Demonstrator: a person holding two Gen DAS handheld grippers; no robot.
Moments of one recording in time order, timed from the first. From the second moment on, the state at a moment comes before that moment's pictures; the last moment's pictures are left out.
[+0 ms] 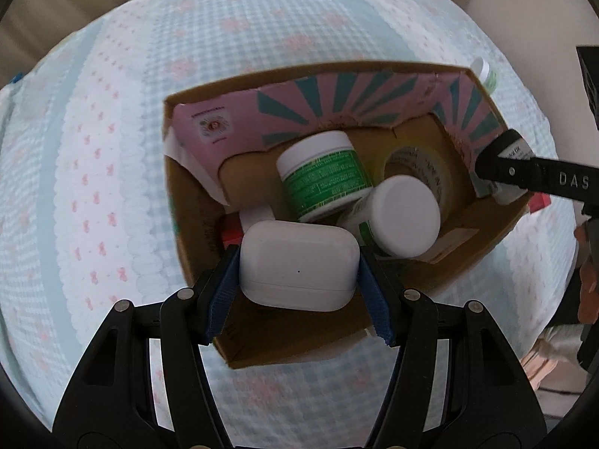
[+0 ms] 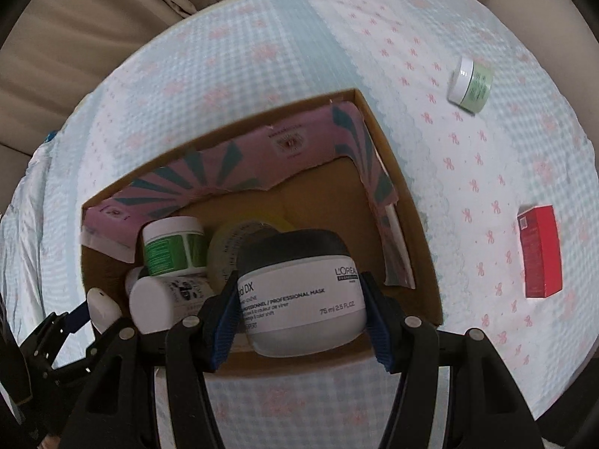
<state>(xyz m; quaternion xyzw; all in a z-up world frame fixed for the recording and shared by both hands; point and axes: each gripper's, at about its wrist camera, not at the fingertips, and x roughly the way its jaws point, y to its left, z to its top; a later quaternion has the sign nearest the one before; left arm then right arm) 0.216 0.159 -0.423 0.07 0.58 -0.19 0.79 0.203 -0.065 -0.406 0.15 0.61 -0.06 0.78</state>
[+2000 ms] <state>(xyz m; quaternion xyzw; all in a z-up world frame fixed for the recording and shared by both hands) 0.176 -0.057 -0.192 0.15 0.44 -0.22 0.86 0.078 -0.223 -0.199 0.11 0.51 -0.09 0.85</state>
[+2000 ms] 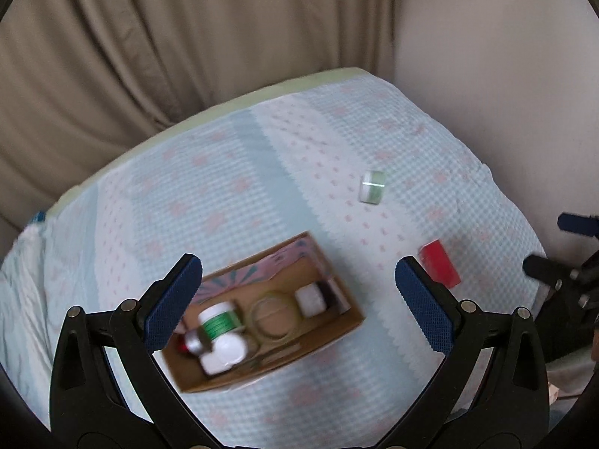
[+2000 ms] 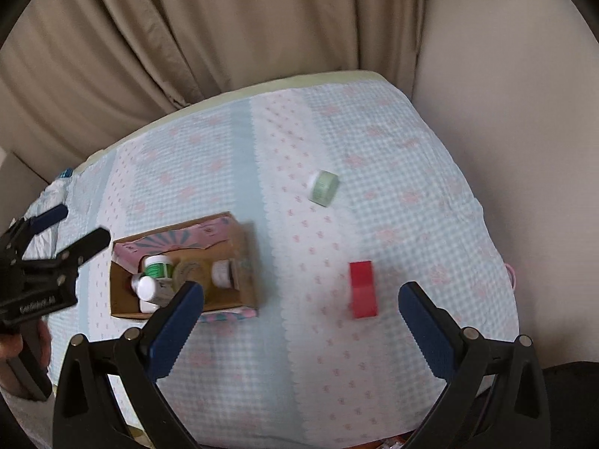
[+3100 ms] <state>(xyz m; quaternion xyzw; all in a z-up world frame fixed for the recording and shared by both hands) 0.345 -0.328 -0.443 0.30 0.58 -0.31 0.69 0.123 -0.313 -0.441 0.17 0.66 -0.15 0.72</state>
